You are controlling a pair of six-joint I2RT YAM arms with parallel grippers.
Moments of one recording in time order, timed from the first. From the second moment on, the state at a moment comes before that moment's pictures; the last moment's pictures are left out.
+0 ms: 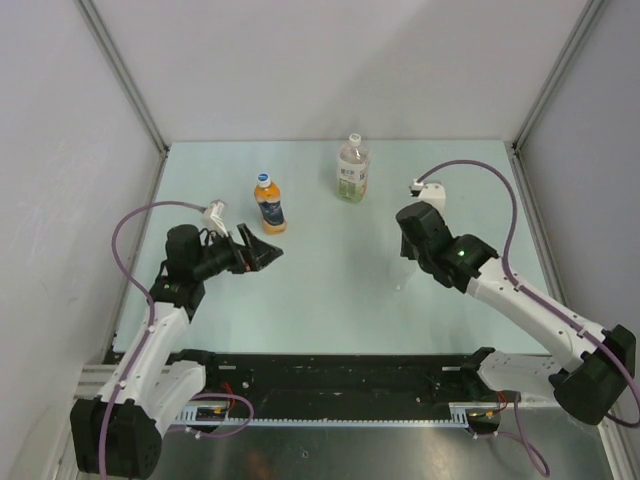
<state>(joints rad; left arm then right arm) -0.09 0.86 0.55 -0.12 0.64 -0.52 0.74 1.17 1.06 -0.67 0.57 0.48</state>
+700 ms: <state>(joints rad) -0.10 0.66 0.66 -0.12 0.77 -0.42 0.38 1.06 1.03 -0.44 -0.16 0.47</state>
